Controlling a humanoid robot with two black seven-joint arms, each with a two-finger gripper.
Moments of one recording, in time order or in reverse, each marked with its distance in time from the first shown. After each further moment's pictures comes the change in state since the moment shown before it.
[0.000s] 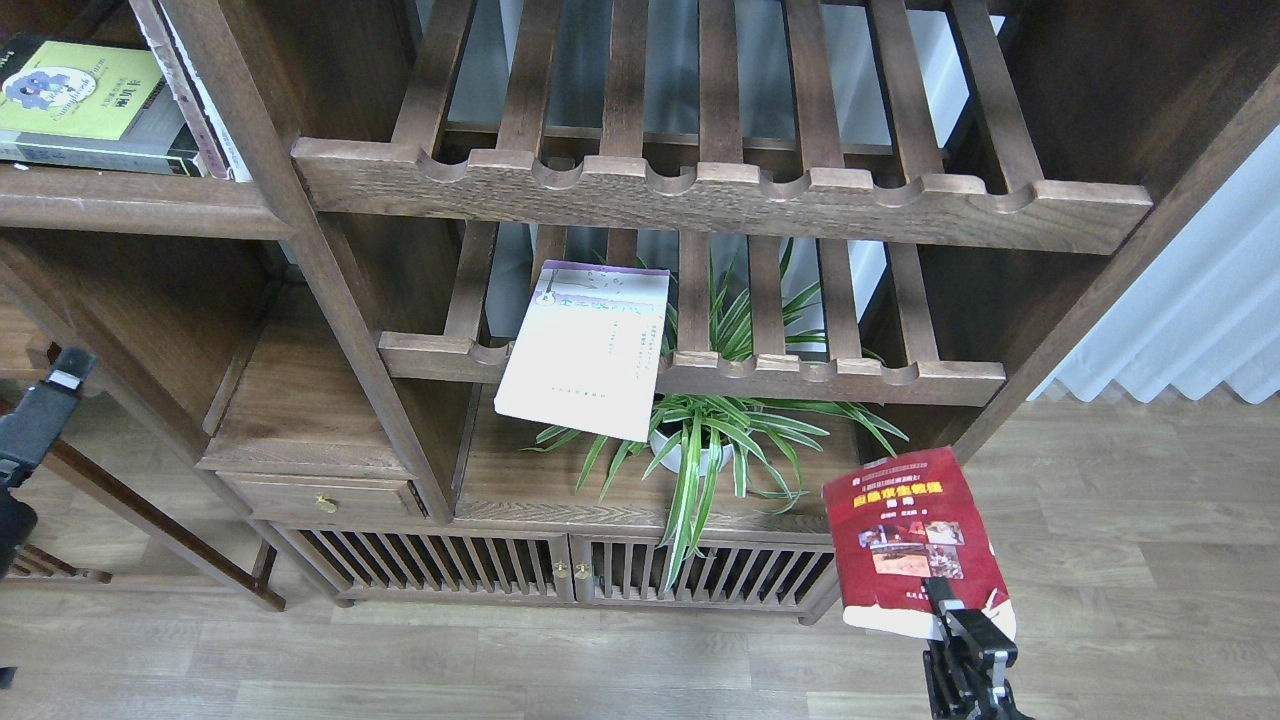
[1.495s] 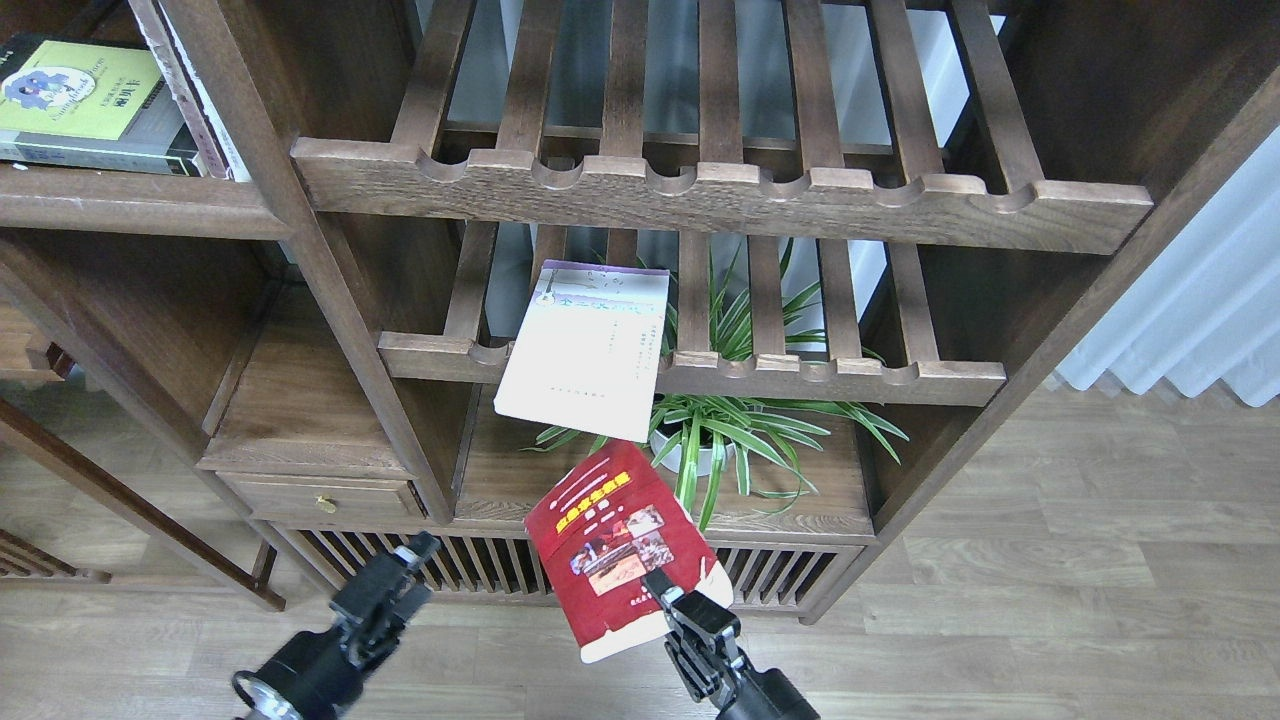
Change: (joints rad) left arm -0.031 -0.102 0.813 0.007 -0.509 0.000 0.001; right arm 0.274 0.167 -0.351 -0.200 -0.093 0.000 -0.140
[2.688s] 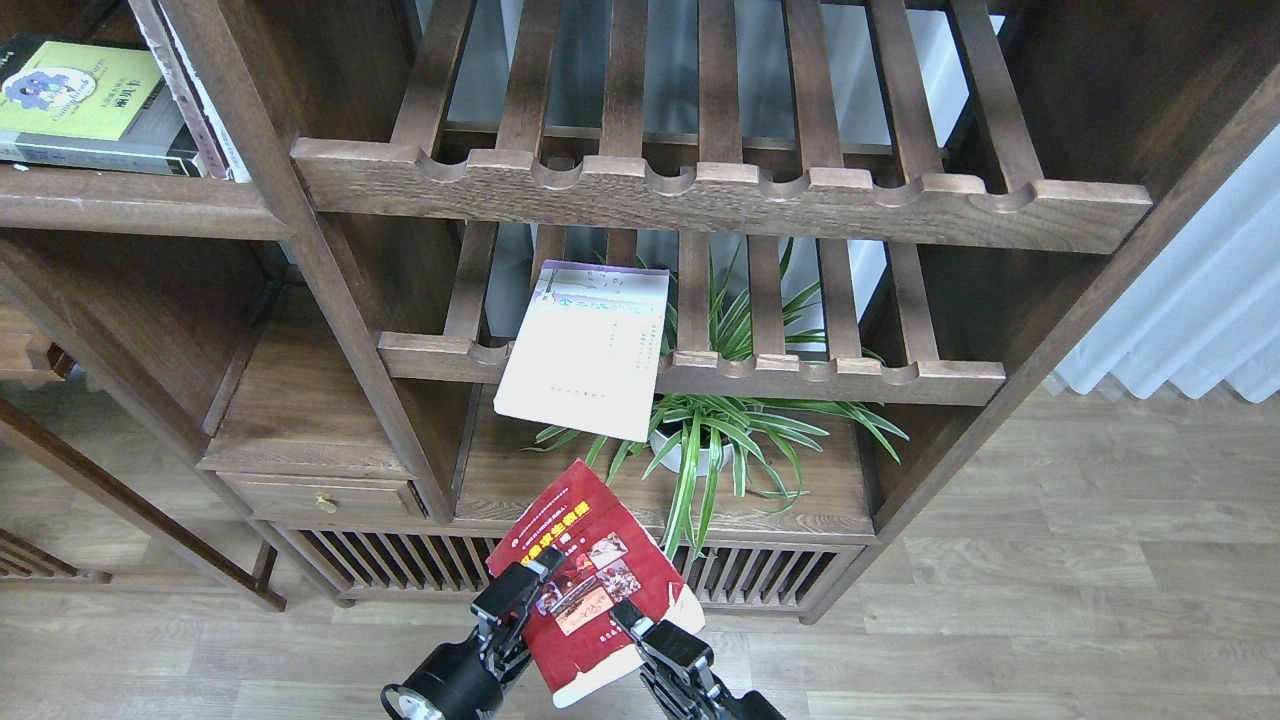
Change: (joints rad) left arm -0.080 -0.256 0.020 0.199 -0.008 0.000 -0.063; right arm -0.016 0.000 -0.027 0.009 -0.031 0.000 -0.032
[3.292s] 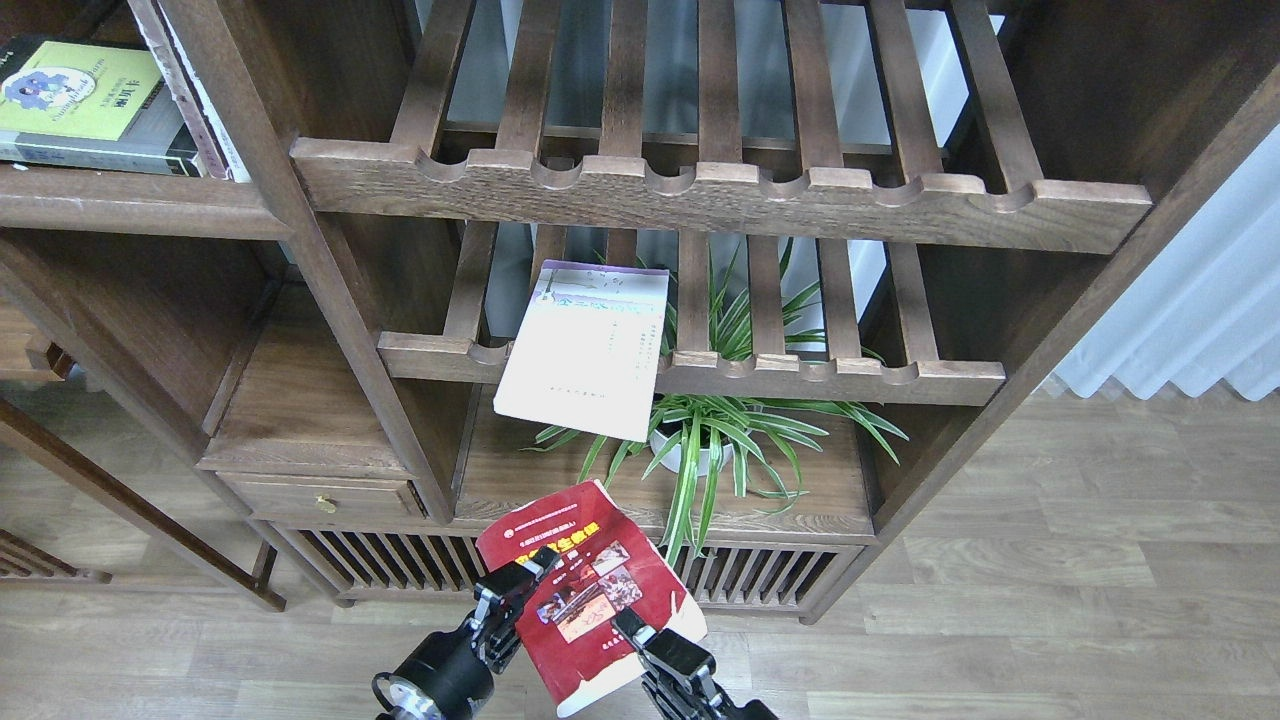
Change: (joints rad) left arm -0.004 0.093 0.029 -0.018 0.012 -0.001 0.061; right arm 0.001 0.001 0.016 -0.023 0.001 0.000 0.003
